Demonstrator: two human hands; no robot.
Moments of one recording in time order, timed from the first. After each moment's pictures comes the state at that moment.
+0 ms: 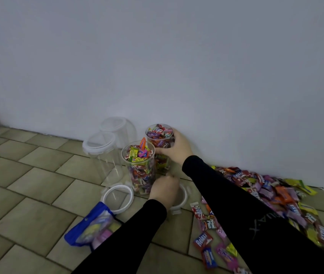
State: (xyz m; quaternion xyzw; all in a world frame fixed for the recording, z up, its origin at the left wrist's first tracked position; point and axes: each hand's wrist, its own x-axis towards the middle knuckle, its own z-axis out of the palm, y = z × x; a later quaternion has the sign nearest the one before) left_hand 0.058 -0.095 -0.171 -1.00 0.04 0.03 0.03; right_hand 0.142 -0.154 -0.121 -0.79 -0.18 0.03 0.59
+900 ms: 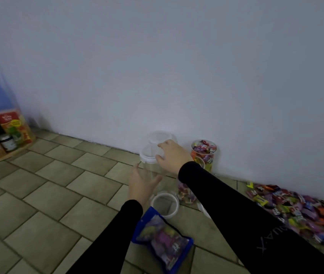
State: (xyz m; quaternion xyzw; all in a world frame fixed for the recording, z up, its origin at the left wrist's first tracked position) left_hand -0.007 0.079 -0.131 -0.78 -0.26 -0.17 -0.54; right_hand 0.061 -0.027 -0.045 -0.93 -0.33 0.00 0.18
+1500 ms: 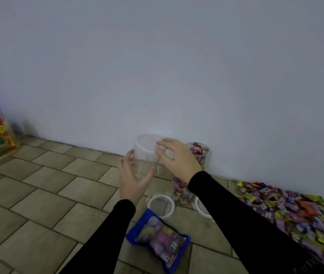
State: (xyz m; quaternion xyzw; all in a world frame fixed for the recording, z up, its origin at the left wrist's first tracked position) left_hand -0.016 0.097 -0.119 -0.78 -0.09 -0.37 -0.49; right_hand 0.027 -0.051 -0.032 -0.85 -0.32 -0.10 0.41
